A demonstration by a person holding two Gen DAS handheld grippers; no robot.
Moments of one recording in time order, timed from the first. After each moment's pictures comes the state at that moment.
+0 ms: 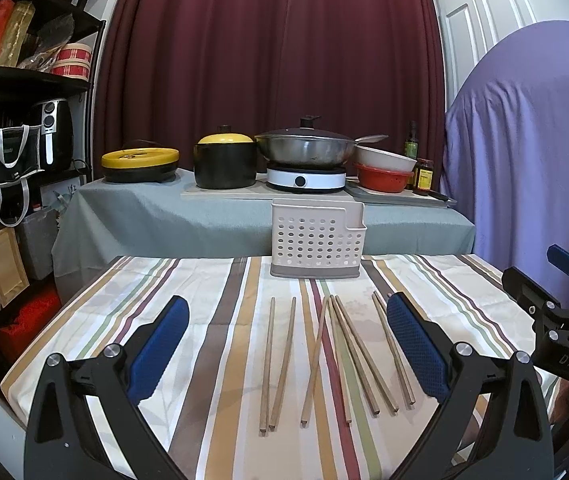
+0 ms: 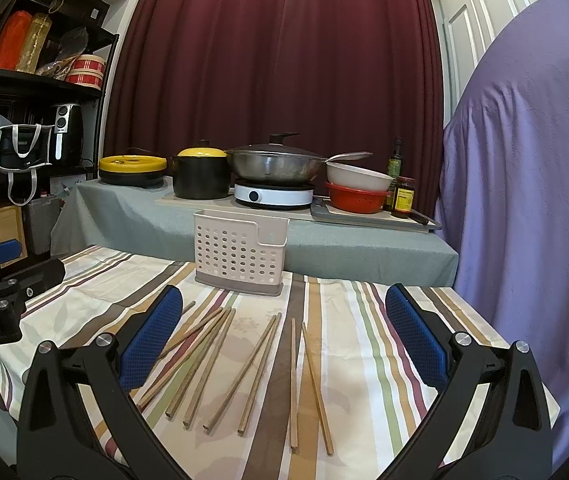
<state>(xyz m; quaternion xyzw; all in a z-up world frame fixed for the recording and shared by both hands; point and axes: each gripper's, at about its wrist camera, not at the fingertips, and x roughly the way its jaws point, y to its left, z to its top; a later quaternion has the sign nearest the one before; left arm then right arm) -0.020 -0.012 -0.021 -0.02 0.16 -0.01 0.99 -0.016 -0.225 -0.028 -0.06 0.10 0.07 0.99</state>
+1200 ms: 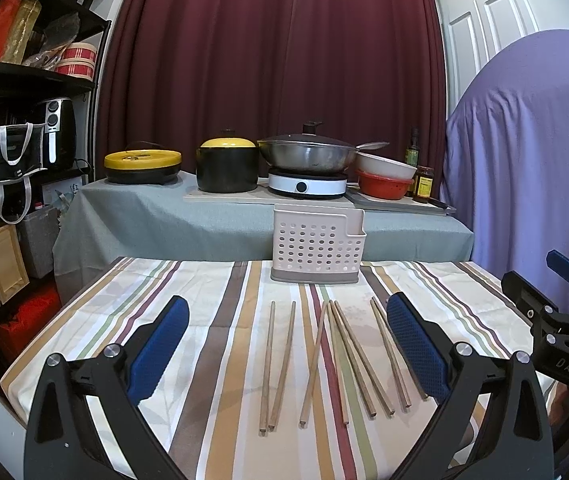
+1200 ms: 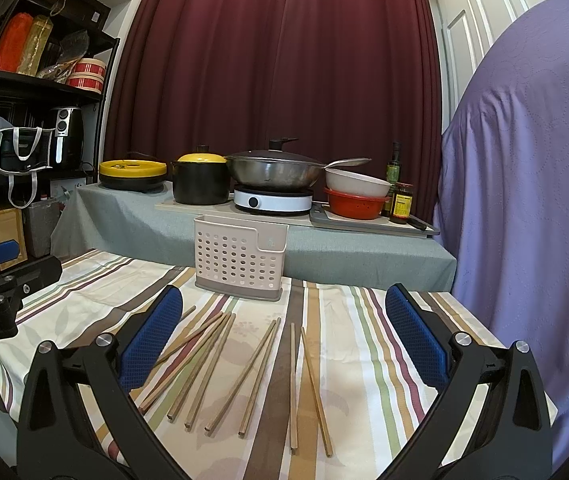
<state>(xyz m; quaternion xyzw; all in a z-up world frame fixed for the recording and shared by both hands) -0.024 -0.009 -0.021 -0.02 0.15 -0.01 0.99 -0.018 -0.227 -0.027 -0.05 0.10 0.07 0.99</state>
